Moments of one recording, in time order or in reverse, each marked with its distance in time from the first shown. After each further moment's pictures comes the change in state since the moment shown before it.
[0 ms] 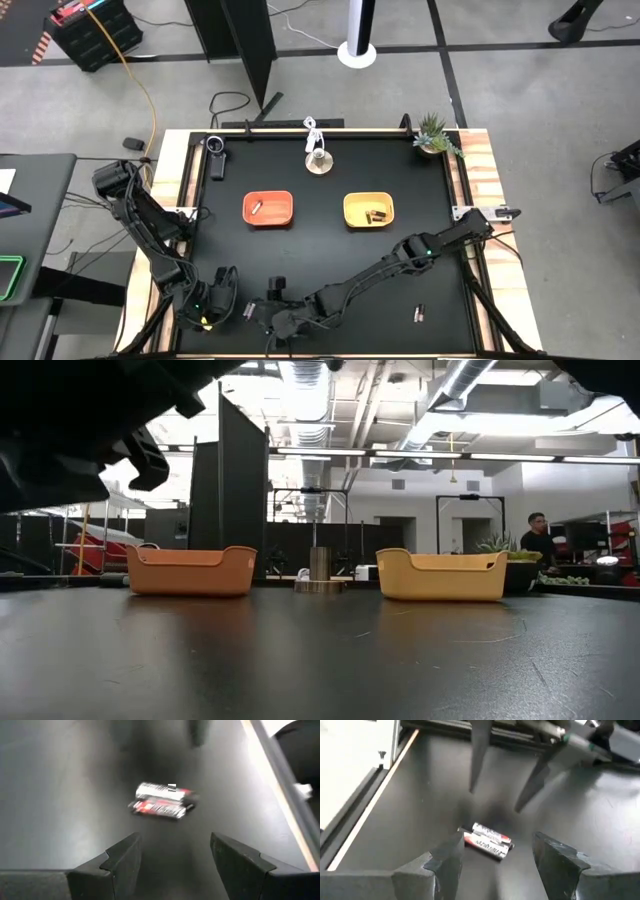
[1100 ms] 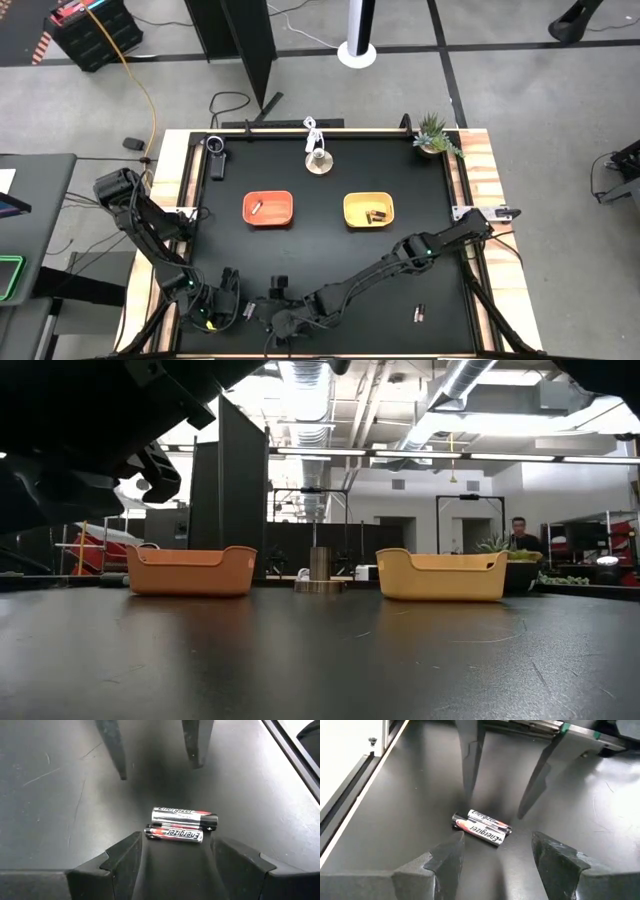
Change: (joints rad) left arm 0.013 0.098 0.013 0.074 -0.114 0.114; right arm -0.005 0.000 -0.001 -0.053 0.001 0.046
